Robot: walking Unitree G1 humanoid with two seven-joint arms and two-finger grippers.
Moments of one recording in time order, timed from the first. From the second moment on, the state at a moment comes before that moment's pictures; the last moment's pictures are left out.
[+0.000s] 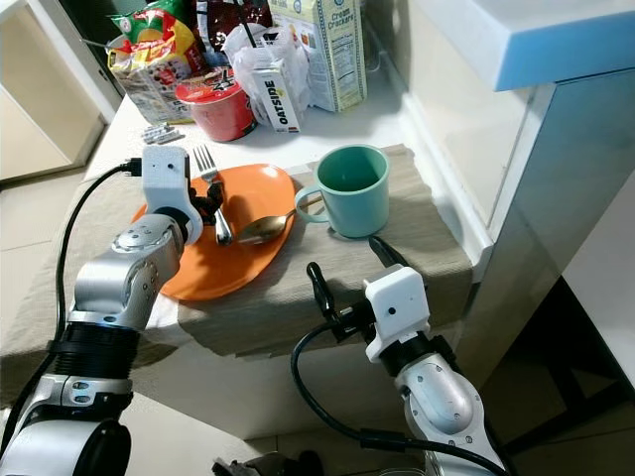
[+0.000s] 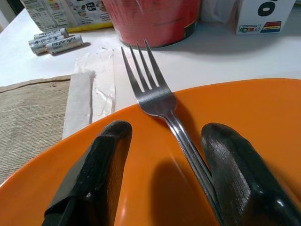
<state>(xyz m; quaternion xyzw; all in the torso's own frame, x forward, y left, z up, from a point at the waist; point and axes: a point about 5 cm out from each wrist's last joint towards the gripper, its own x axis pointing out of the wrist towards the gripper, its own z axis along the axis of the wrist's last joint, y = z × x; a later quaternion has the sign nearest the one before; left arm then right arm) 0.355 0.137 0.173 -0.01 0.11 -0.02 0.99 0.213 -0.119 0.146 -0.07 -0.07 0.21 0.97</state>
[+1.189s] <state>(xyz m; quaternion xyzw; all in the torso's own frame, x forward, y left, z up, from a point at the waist) 0.366 0.125 0.178 -0.14 0.20 -0.03 0.97 0.210 -0.117 0.148 -0.07 -0.06 0.21 0.97</state>
